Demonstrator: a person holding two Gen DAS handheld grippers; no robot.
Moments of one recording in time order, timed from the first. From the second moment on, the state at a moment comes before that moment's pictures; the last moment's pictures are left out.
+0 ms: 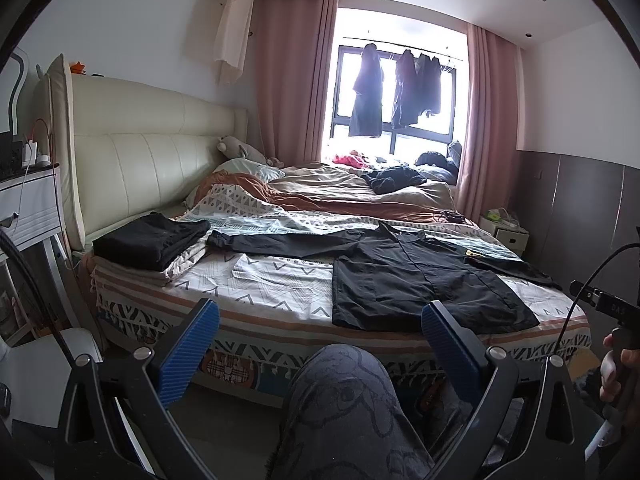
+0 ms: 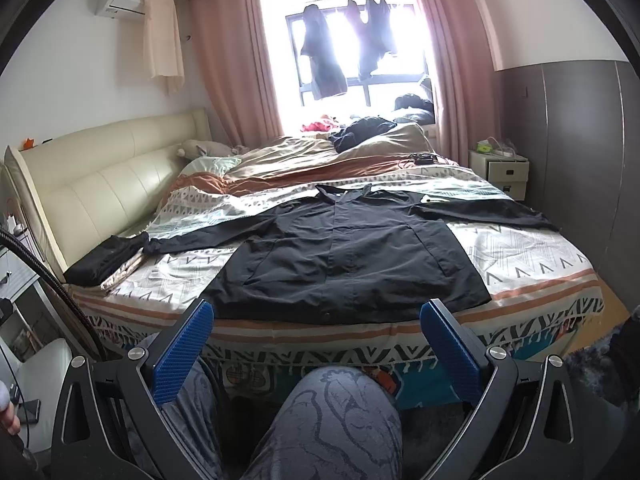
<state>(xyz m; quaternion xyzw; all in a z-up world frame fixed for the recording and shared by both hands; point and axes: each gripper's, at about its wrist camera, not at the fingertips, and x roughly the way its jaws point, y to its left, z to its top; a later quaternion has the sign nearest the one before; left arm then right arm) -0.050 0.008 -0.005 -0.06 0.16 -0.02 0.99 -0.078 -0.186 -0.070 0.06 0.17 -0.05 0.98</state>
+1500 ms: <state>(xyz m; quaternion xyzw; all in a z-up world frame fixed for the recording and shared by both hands) 0.000 0.032 -0.018 -0.09 0.17 0.02 0.98 -0.013 -0.167 -0.050 0.03 0.17 -0.01 0.98</state>
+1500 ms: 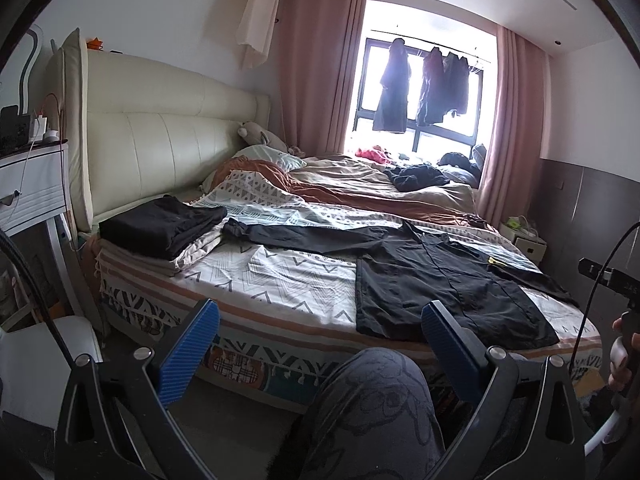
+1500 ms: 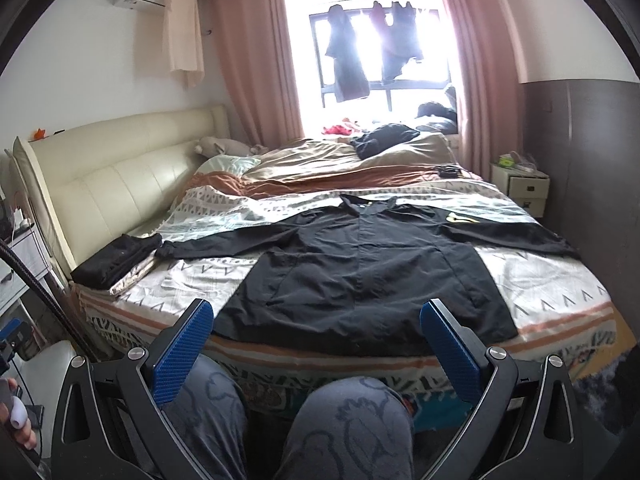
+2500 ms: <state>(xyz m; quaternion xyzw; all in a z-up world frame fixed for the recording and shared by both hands) 0.224 0.081 -0.050 -0.13 0.27 0.04 0.95 0.255 -0.156 -0.045 0.02 0.23 -0.03 0.97</state>
